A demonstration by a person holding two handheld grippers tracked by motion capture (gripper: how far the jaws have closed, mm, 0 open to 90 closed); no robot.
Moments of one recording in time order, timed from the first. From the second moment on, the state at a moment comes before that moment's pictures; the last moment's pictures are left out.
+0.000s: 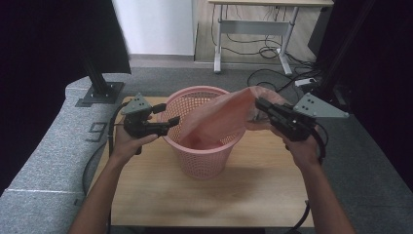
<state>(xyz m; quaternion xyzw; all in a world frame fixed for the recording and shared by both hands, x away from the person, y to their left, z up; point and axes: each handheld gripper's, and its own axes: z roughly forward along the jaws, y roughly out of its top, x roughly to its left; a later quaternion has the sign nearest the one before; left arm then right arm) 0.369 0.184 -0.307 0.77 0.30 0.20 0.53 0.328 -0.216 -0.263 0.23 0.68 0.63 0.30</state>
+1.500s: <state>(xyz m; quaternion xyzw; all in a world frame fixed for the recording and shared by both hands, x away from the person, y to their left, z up) 0.389 0.136 -0.312 0.78 0.29 0.12 0.54 0.350 -0.171 -0.287 0.22 0.70 0.63 0.24</state>
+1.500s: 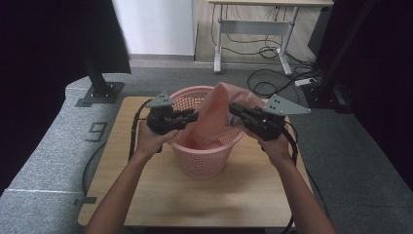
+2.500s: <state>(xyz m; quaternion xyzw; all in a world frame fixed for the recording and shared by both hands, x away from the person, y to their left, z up) 0.389 0.175 -0.319 0.77 0.33 0.10 0.54 0.303 -0.278 -0.355 0.30 0.67 0.63 0.26</state>
